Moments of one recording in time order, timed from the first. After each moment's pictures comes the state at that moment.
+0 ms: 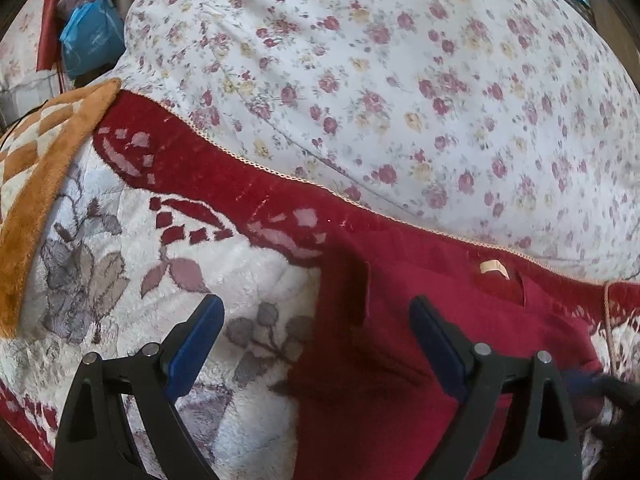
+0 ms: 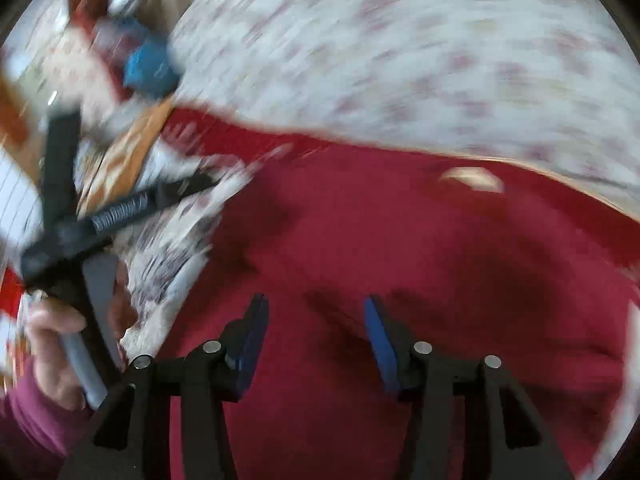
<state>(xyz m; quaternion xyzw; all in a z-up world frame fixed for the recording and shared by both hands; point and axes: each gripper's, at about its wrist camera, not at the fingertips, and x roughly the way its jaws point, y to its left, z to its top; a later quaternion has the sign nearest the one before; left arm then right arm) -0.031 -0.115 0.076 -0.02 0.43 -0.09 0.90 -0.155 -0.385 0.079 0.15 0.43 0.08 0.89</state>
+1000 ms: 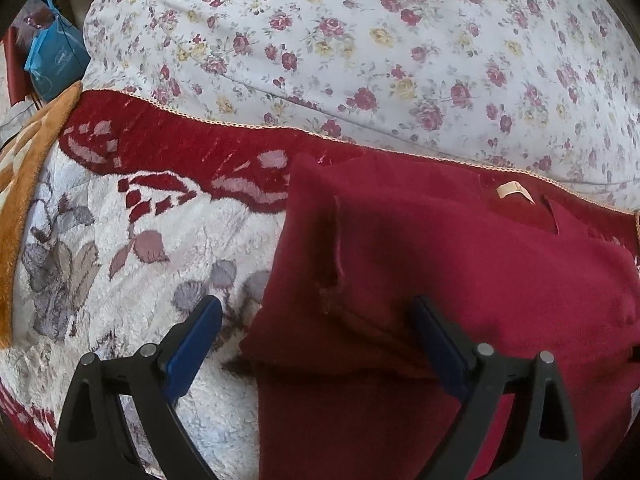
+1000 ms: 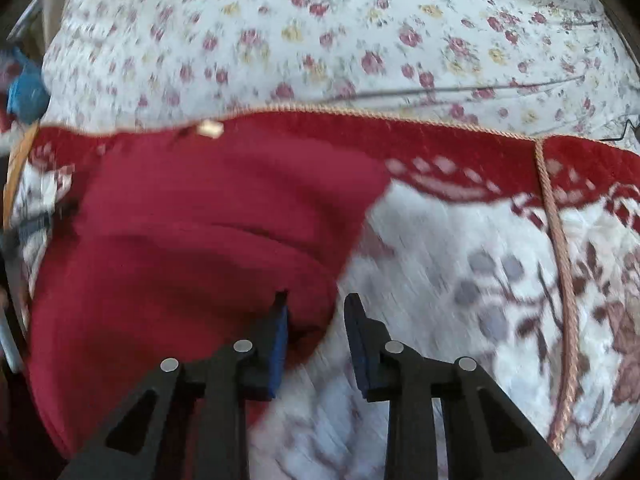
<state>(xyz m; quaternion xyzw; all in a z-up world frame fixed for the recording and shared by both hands) -0.034 -0.156 0.025 0.07 0.47 -0.09 0.87 -0.246 -0.493 0.034 0.11 0.50 -0.09 0.86</state>
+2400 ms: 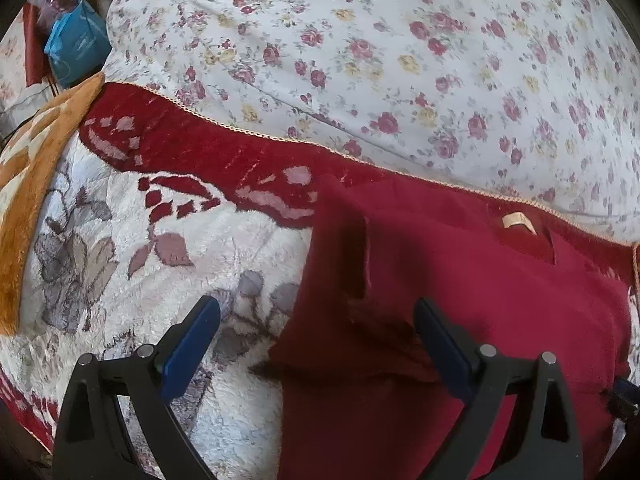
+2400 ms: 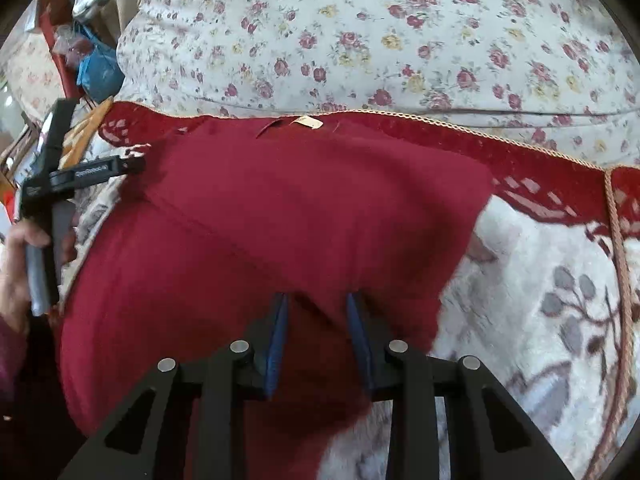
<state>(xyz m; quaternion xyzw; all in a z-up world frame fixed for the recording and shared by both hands) -0.032 -0.141 0.043 0.03 0.46 -0.07 0.88 -0.231 -0.452 0.043 0.12 0.46 0.03 0.88</state>
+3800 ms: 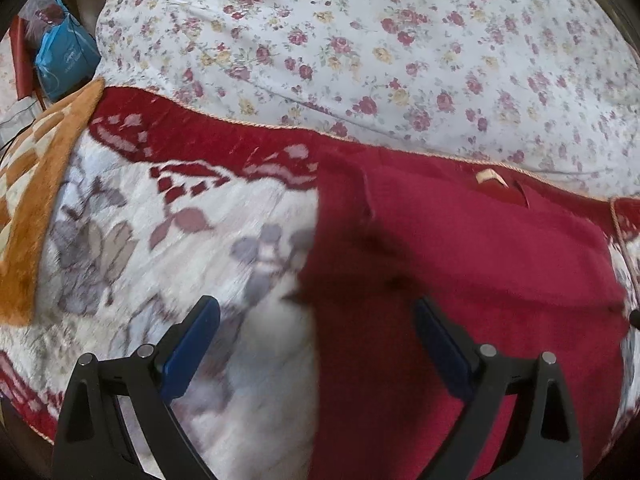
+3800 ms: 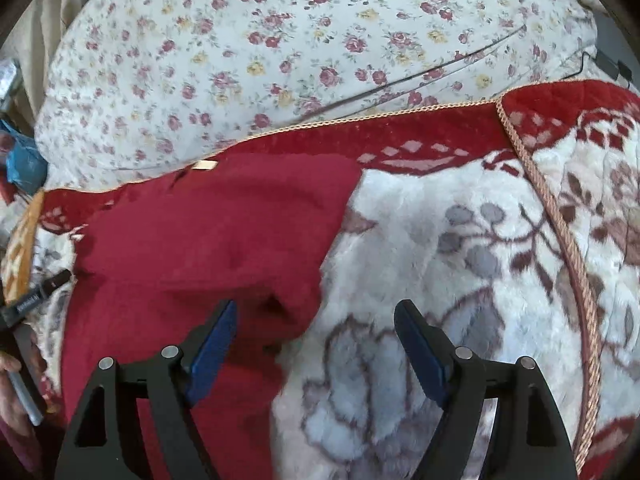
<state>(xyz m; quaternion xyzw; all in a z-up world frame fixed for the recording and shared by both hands) -0.087 -0.109 0.051 0.06 0.46 -0.12 0.88 -0.271 -0.477 0.045 0.21 0.43 -0.11 0.87</state>
